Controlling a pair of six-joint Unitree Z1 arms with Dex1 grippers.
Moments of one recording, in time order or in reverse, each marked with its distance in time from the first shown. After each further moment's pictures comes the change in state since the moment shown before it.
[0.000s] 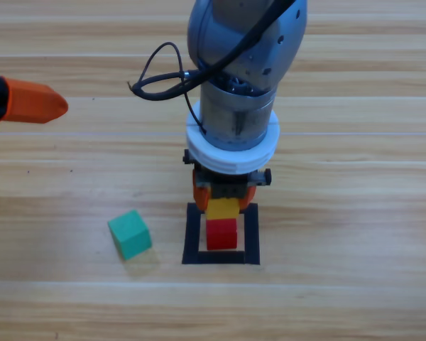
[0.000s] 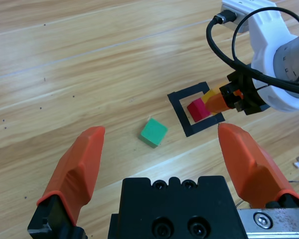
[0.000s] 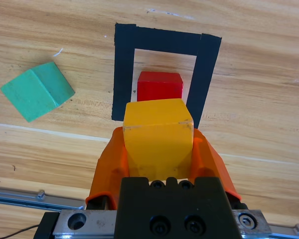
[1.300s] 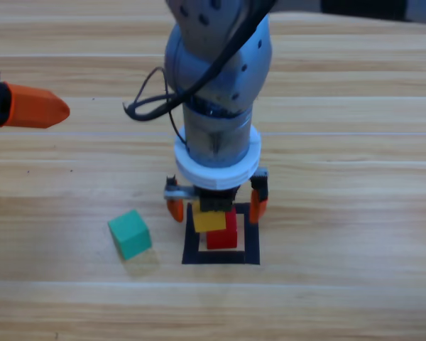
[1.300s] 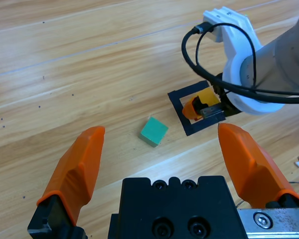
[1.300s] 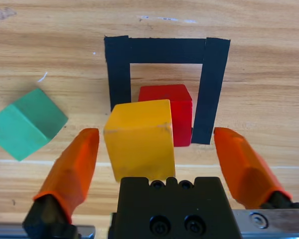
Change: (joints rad) arm 0 0.000 0.000 0.019 -0.018 -0.001 -0.002; arm 1 0.000 0.130 -0.149 0.080 -0.012 0.100
